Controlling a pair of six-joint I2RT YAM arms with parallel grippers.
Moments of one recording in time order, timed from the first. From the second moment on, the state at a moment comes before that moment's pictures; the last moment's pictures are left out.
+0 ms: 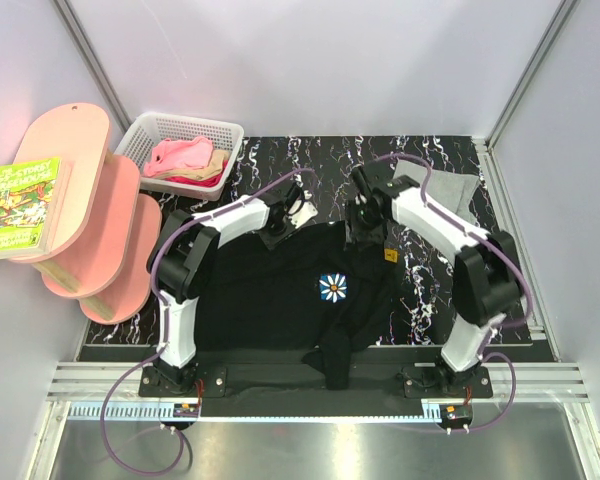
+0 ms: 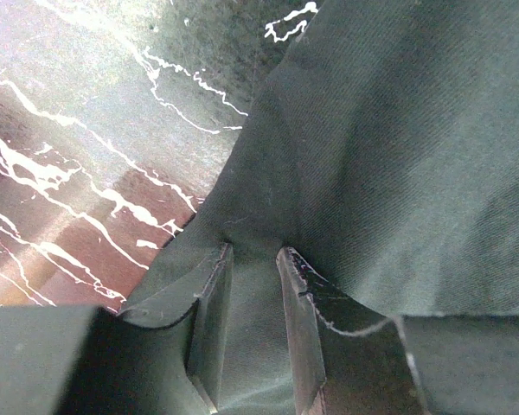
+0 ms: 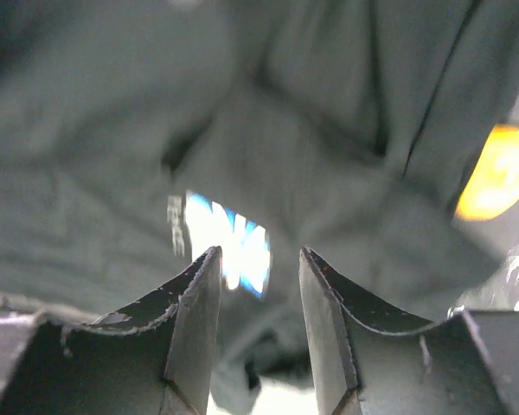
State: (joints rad) left arm -0.55 2.03 1.44 -0.67 -0.11 0.43; right arm 0.49 1.74 1.39 -0.85 -0.12 0.49
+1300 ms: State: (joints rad) left arm -0.57 1.98 1.36 -0.63 -0.12 0.45; right arm 0.37 1.99 1.50 -0.80 -0.22 0.44
